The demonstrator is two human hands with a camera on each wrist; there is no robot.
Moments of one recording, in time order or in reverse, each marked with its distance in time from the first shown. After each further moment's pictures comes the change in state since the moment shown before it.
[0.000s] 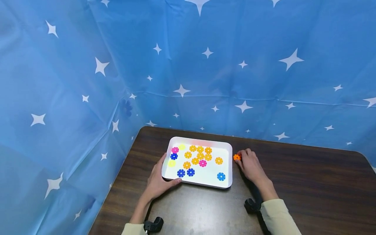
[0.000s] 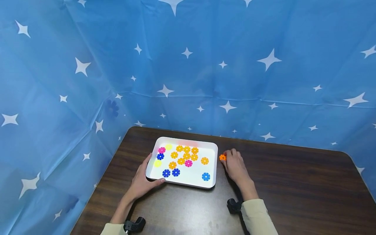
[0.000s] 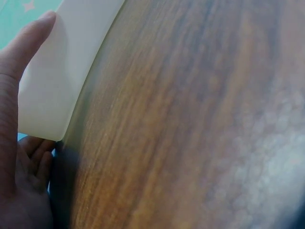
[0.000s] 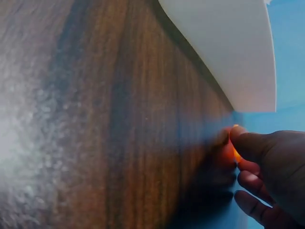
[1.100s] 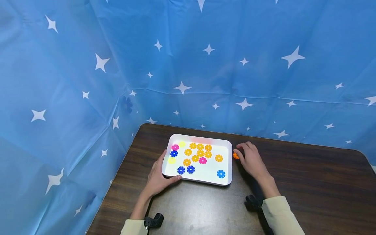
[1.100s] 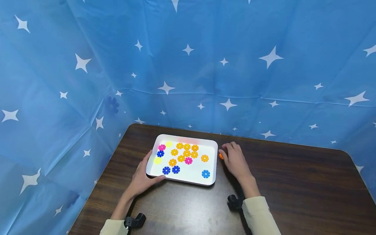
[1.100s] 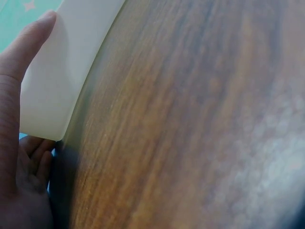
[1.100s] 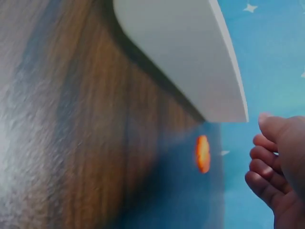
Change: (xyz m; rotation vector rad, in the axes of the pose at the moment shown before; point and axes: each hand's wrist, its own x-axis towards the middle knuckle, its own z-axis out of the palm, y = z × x) left_hand -0.001 0.002 -0.002 -0.004 -0.009 0.007; right_hand 0.000 -0.010 -0.016 0.117 0.123 -0.021
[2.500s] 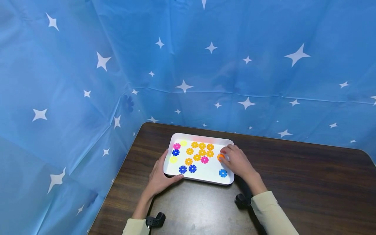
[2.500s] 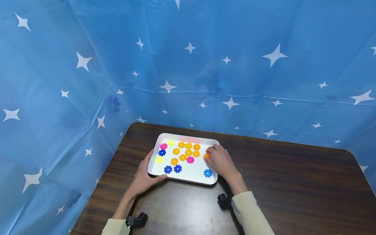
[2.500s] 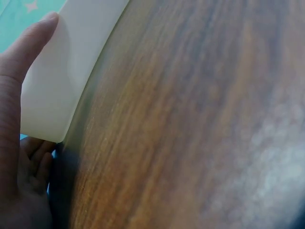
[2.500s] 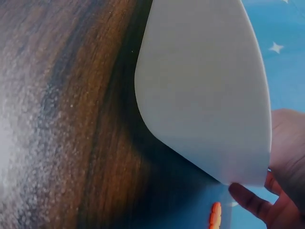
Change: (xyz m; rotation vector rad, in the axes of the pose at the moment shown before) left_hand -0.003 0.000 -0.001 -0.005 0.018 0.009; right_hand 0.009 -0.039 0.030 -0.097 -0.189 -0.153
